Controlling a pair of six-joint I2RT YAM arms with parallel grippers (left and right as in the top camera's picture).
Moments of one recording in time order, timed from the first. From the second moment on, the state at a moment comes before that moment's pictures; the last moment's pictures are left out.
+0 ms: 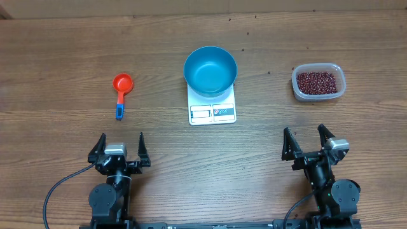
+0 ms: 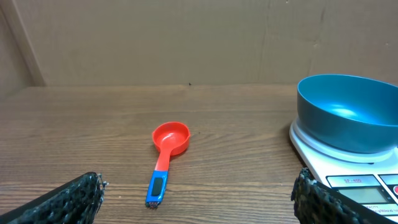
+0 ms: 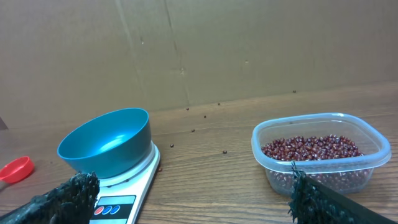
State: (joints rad) left arm -0.01 0.02 0.01 -0.08 -0.03 0.00; right arm 0.05 0.01 0.02 -0.02 -0.12 0.20
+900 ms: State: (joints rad) left arm -0.01 0.11 0.19 -0.22 -0.03 0.00; right arm 0.05 0.01 0.02 -0.03 -0.12 0.20
